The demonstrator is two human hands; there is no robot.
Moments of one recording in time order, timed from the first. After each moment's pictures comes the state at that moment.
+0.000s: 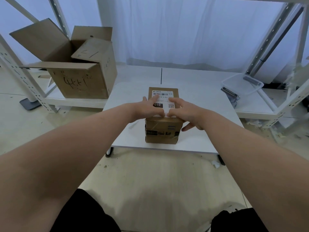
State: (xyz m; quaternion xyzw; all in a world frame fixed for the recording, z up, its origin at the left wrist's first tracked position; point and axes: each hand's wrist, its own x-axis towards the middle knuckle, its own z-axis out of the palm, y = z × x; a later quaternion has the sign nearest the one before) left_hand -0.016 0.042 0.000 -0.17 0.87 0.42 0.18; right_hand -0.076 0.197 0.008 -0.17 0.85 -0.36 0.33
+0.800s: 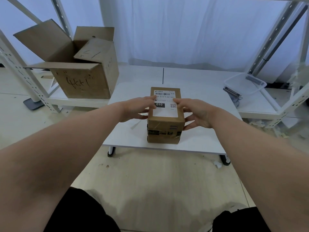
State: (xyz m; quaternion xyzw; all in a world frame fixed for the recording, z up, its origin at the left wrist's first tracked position) left_hand -0.002 0.018 0.006 -0.18 0.78 0.58 0.16; right_hand -0.090 0.211 0.007 -0.10 0.76 -0.50 0.39
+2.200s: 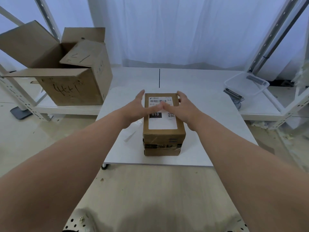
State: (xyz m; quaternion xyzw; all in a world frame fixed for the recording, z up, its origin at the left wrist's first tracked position) left_hand -0.049 0.010 -0.013 -0.19 0.81 0.56 0.05; right_hand -0.123 0.168 -0.016 -0.14 0.81 -0.53 0.23
